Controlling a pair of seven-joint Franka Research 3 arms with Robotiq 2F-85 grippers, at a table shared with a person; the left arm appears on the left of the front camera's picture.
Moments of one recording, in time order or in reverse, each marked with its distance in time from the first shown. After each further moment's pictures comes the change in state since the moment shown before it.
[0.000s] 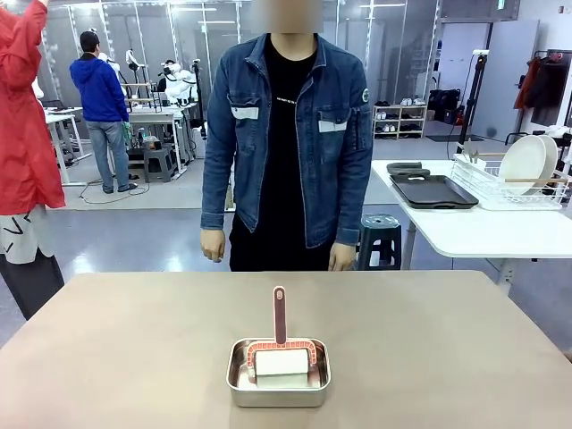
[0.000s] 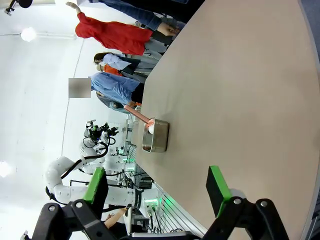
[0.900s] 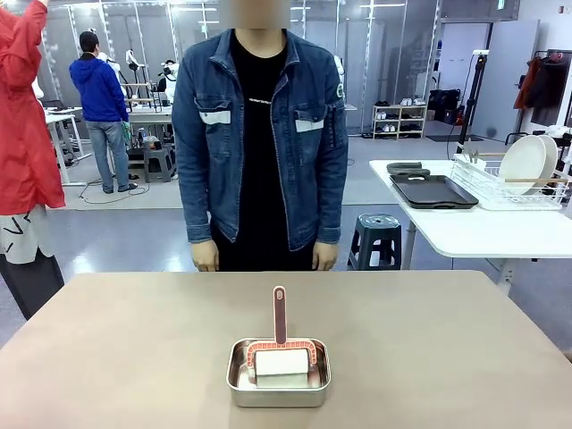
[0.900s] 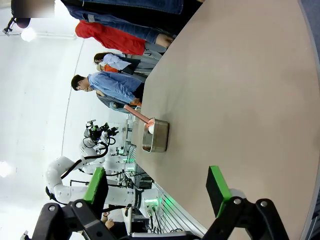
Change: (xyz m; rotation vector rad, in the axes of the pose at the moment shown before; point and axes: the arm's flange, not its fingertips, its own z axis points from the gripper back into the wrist) left arm 0.000 0.000 0.000 0.000 0.000 0.000; right arm 0.000 0.000 0.000 0.000 0.000 0.000
